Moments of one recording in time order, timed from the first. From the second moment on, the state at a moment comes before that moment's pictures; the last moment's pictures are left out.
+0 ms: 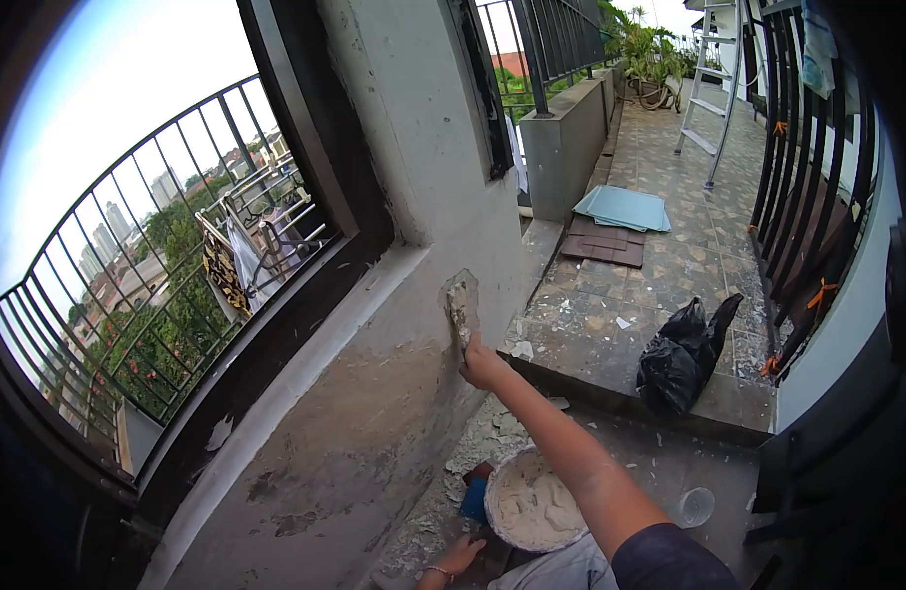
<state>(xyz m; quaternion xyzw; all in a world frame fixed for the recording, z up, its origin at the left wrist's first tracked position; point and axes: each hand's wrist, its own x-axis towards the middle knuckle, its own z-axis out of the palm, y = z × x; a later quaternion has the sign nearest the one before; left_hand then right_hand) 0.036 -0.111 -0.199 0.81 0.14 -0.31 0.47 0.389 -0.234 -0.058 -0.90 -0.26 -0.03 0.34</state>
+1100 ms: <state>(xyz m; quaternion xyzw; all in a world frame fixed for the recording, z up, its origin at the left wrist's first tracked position) 0.035 -0.113 -0.205 0.86 0.08 -0.29 0.40 0.359 -0.303 -0.125 -0.93 -0.21 0.03 0.31</state>
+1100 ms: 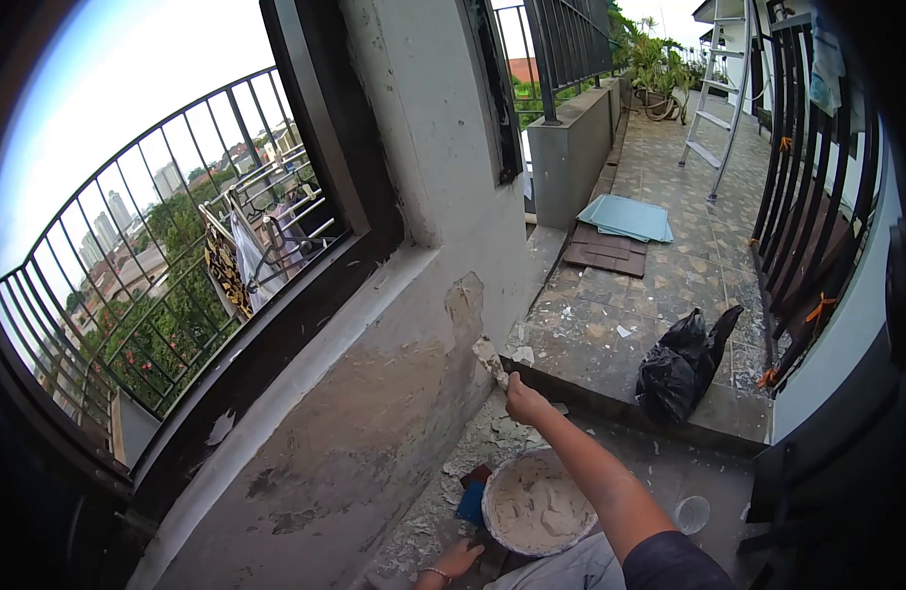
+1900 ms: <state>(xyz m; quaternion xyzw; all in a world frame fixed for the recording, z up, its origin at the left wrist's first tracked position) 0.036 -0.114 -0.196 0.87 0.07 -0.32 0.37 0.360 -0.316 -0.078 -0.94 -0.18 0.01 0.29</state>
